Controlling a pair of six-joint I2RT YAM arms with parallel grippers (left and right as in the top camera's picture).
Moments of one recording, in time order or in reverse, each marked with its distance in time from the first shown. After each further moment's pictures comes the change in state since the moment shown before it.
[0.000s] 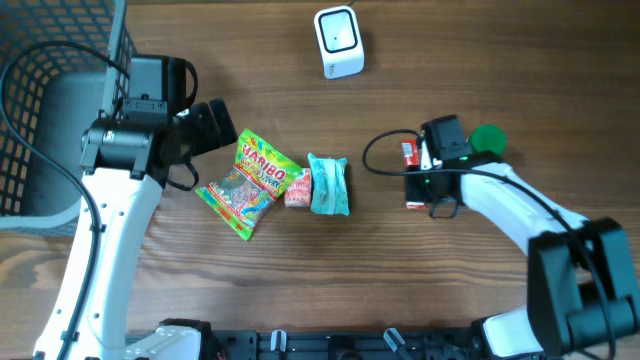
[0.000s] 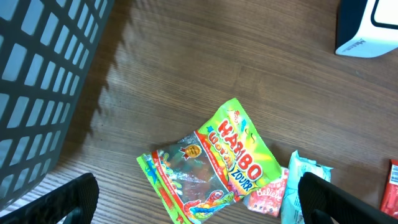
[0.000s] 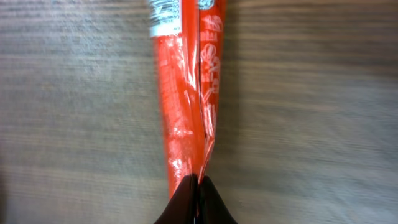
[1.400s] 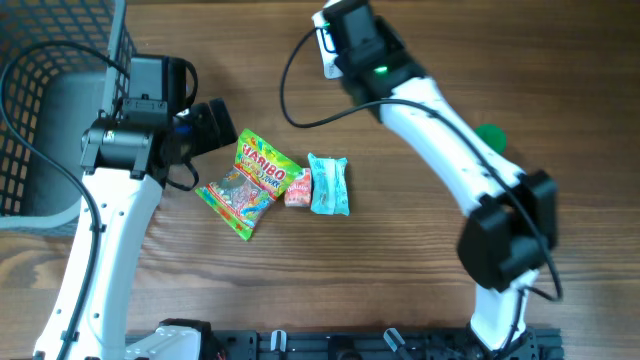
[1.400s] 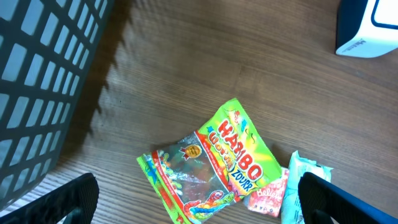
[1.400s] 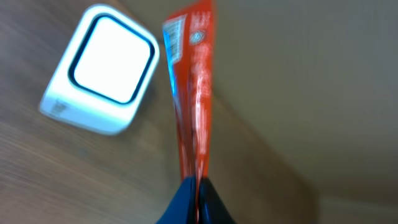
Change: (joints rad) left arm 0.000 0.000 -0.001 -0.002 0.000 0.000; right arm 0.306 0.396 0.950 0.008 0.701 -0.743
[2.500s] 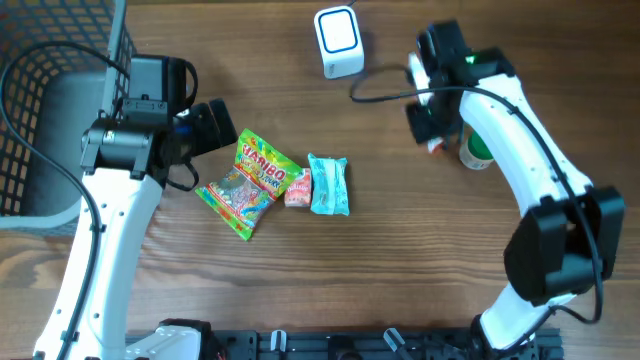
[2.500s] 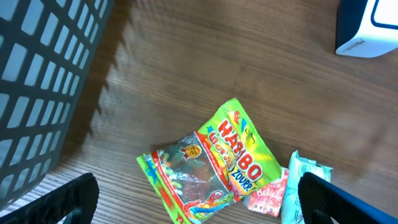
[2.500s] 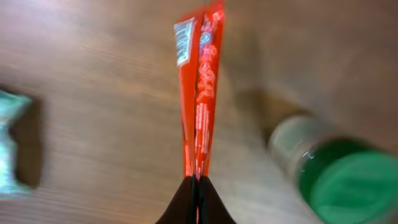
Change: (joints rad) left arm 0.000 0.000 0.000 0.003 0.000 0.000; right arm -0.314 -0.166 -0.291 -0.564 -0.580 0.476
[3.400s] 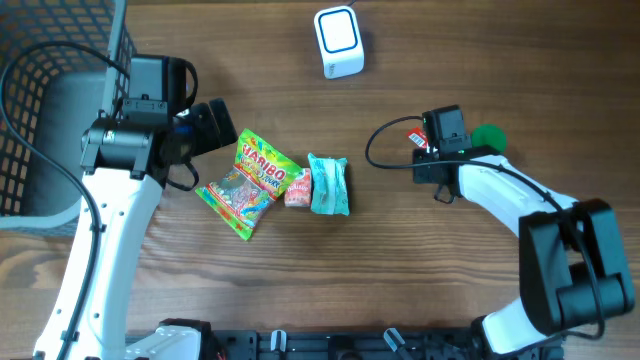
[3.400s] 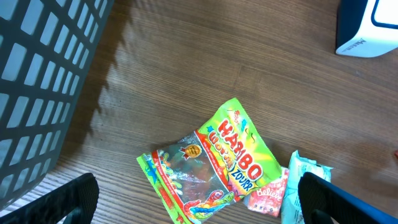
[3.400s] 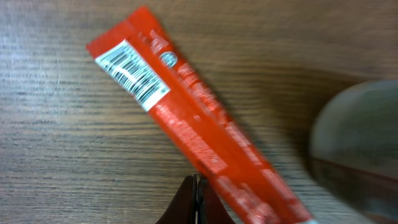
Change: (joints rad) left arm 0.000 0.000 0.000 -0.002 0.000 0.000; right arm -0.002 -0.156 -0.634 0.756 0.122 0.171
